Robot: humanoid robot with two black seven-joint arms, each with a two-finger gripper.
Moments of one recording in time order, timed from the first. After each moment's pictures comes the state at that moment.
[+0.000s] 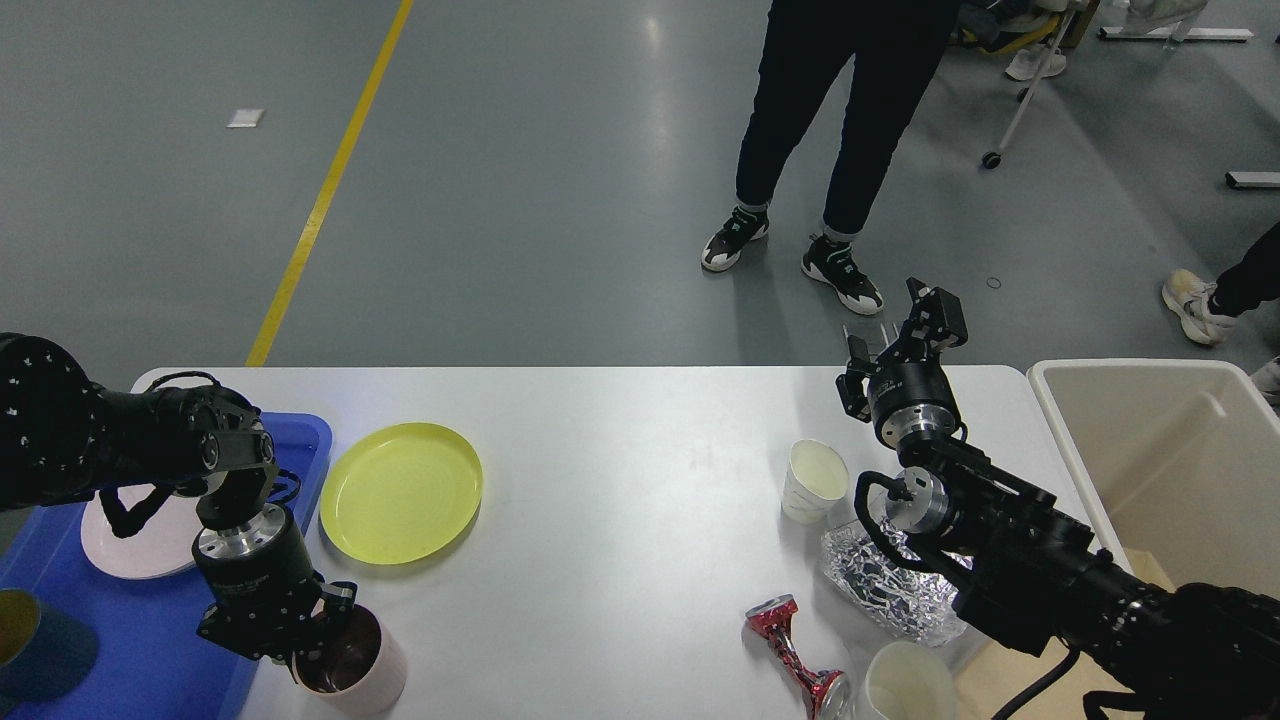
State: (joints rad) left arm -1.37 0.24 1.29 -0.84 0.01 -0.96 0.01; right arm 0.71 -0.10 0.46 0.59 0.15 -0.11 0.61
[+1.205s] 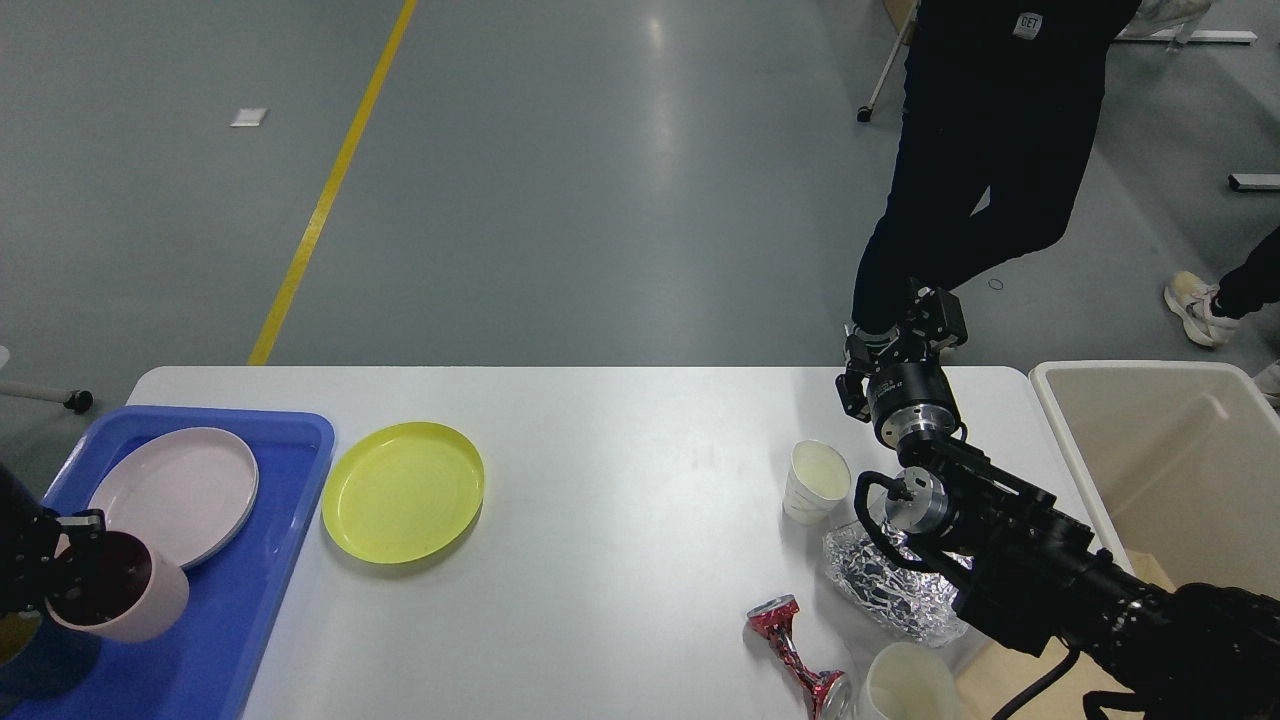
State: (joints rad) left arm -1.46 0.72 1.26 -0.81 0.03 -0.96 0.10; right arm 0.71 -0.10 0.46 0.59 0.15 -0.11 0.61
